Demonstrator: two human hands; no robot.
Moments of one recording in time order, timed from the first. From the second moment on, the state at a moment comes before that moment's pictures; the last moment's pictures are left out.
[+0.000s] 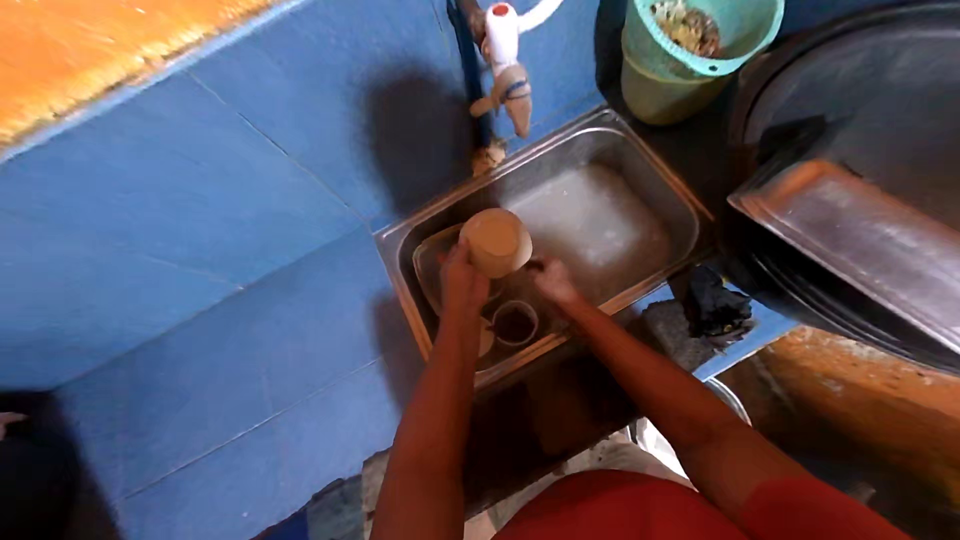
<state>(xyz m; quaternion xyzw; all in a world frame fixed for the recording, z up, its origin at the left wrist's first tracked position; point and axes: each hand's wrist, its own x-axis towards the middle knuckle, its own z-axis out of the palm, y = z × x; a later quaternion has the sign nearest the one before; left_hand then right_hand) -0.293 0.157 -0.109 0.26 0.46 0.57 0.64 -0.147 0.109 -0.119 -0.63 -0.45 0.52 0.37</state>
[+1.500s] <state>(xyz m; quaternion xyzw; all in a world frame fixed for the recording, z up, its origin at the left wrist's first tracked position) -0.191 0.247 -0.033 0.48 0.55 0.33 0.60 -0.131 0.197 -0.193 -0.14 0.01 0.75 0.64</state>
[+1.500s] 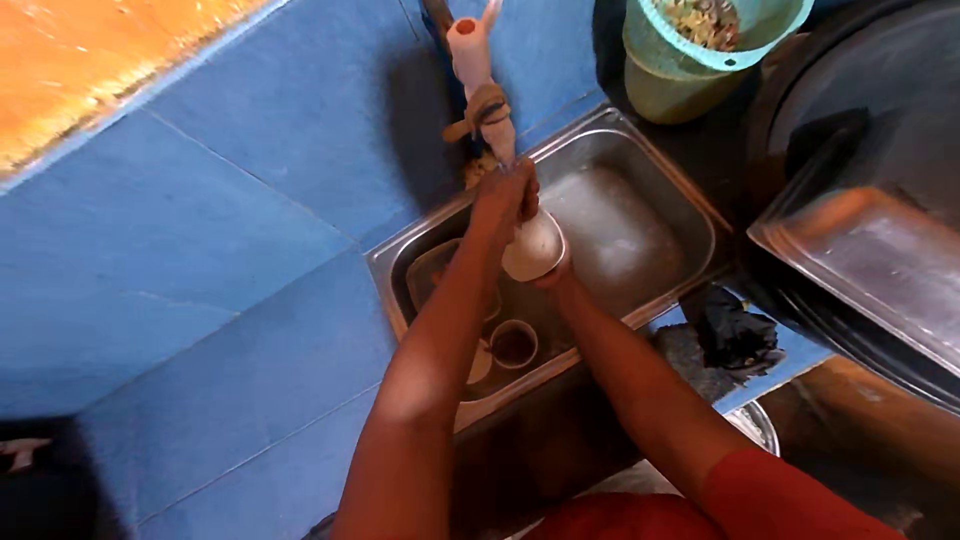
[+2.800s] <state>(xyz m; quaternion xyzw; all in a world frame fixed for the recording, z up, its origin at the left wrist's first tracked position) -0.203 0.246 -0.053 0.82 0.51 -0.07 0.24 -0.119 0.169 -0.211 -0.56 -0.27 0.55 0.55</state>
